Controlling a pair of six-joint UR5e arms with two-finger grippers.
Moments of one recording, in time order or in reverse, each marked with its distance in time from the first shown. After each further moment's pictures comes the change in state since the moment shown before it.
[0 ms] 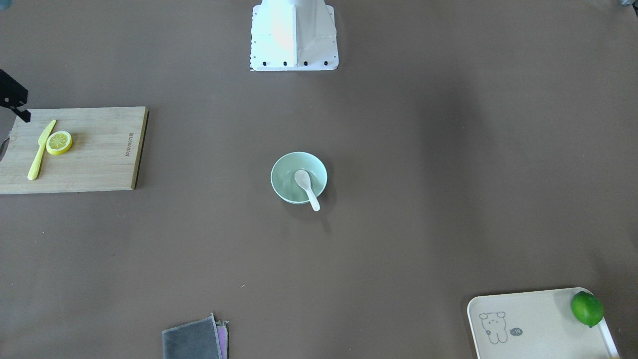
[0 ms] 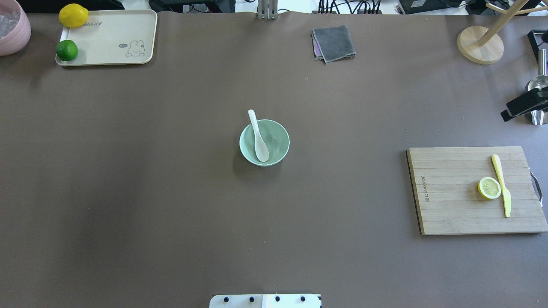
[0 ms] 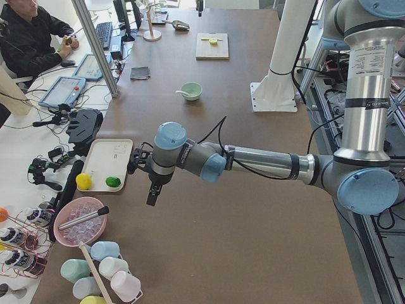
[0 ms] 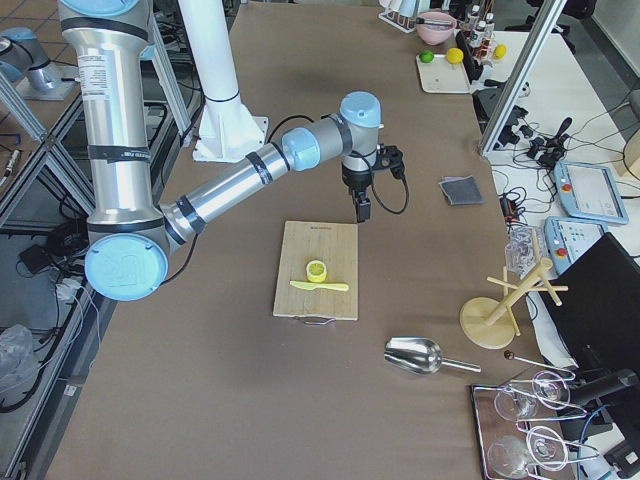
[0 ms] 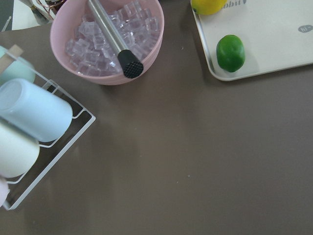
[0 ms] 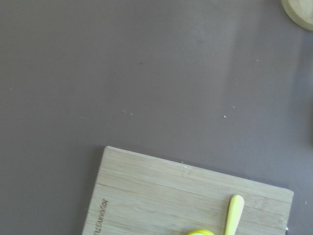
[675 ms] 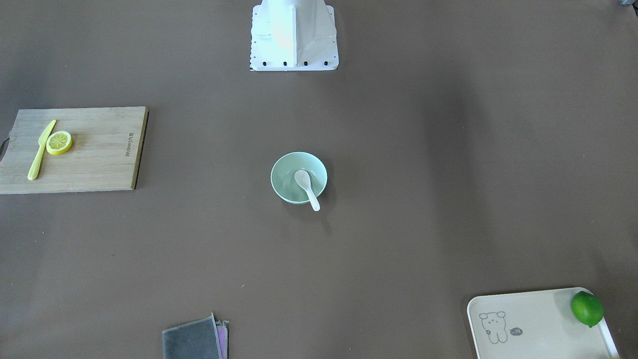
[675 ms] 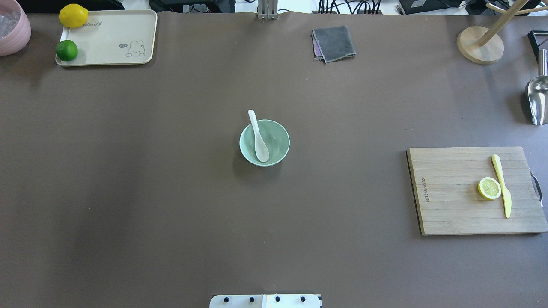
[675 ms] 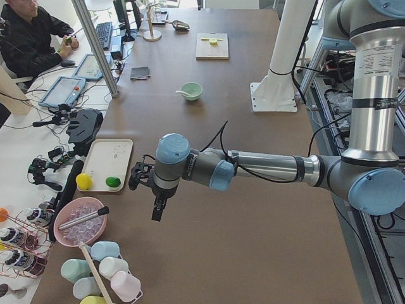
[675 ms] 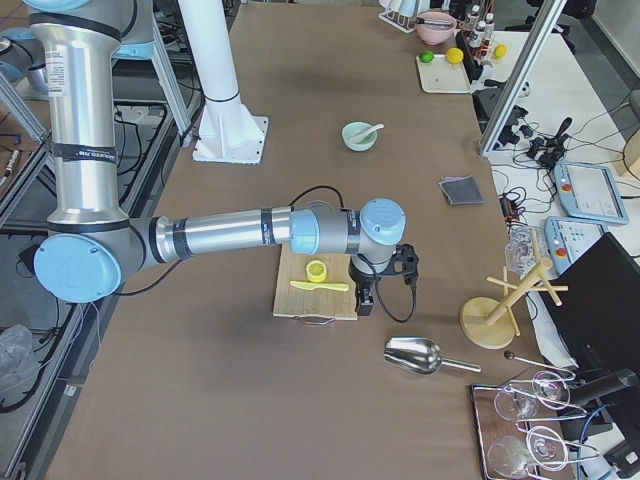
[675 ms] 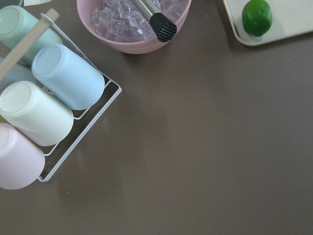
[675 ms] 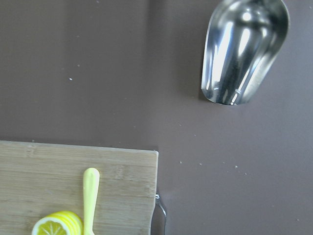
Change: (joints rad) left arm -0.051 0.002 0.008 0.063 -0.016 -0.008; right arm 0.217 -0.039 -0.339 0.019 0.054 -0.239
